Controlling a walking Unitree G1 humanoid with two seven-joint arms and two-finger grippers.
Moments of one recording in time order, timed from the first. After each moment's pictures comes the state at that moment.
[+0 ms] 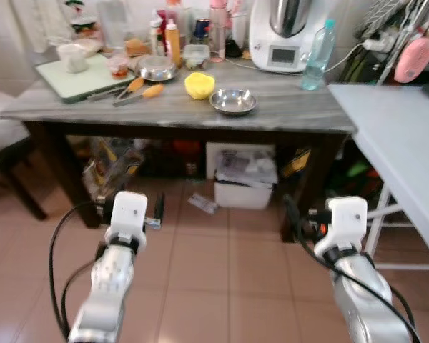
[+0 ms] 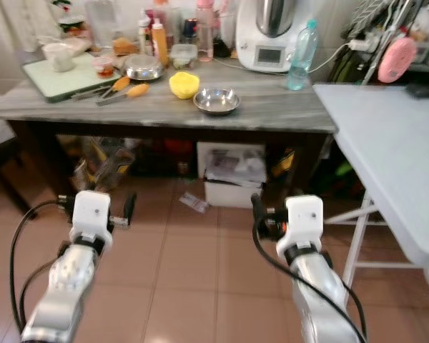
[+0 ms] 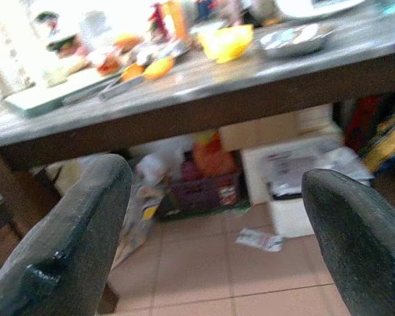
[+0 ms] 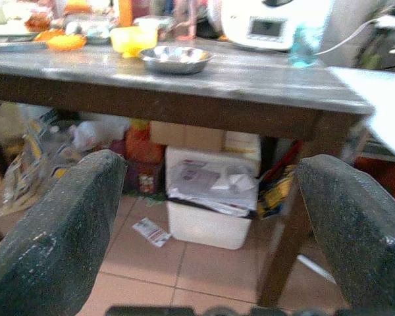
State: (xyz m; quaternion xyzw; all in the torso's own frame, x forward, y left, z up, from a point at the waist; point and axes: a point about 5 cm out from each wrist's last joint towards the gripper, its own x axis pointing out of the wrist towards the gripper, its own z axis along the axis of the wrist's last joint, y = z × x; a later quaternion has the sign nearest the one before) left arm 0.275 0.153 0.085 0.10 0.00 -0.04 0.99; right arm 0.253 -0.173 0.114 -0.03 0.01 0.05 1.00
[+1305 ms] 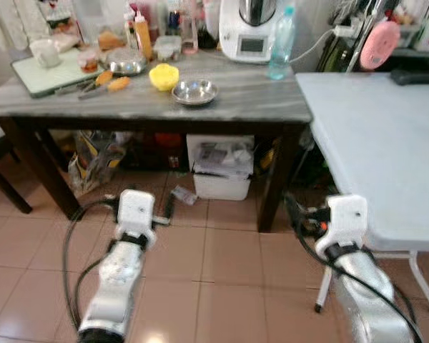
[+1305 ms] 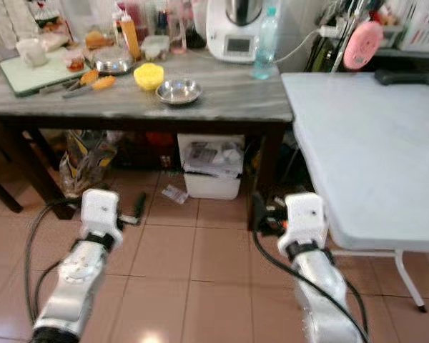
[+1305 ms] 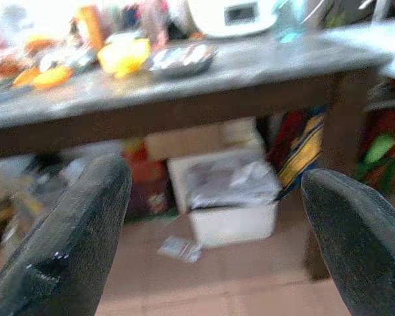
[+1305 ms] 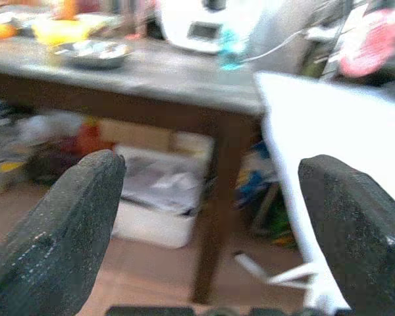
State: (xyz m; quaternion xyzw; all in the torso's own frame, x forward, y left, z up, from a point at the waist) left arm 0.290 0.136 0.085 0.07 -0.01 -0.08 0.99; right arm 0.259 -0.180 0.121 -0.05 -0.02 0.04 1.00
